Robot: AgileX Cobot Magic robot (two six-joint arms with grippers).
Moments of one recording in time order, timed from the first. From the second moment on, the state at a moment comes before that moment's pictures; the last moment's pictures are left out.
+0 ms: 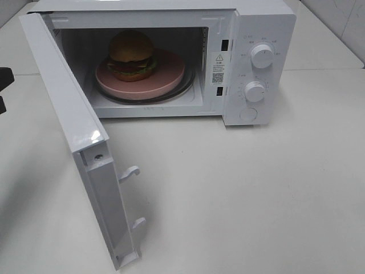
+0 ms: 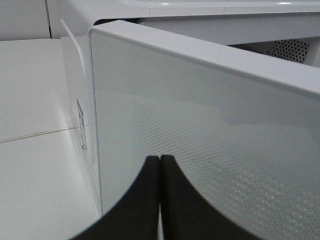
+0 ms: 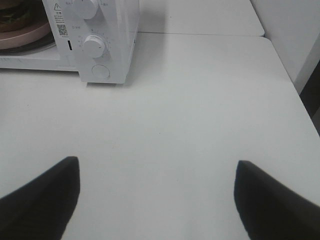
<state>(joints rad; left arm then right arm) 0.09 1.48 -0.40 0.73 -0.94 -0.46 0.12 0.00 -0.49 -0.11 0.97 0.08</state>
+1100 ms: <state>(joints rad) -0.32 1.66 -0.58 0.42 -0.83 -0.33 0.12 0.00 -0.49 -0.11 0.97 0.08</state>
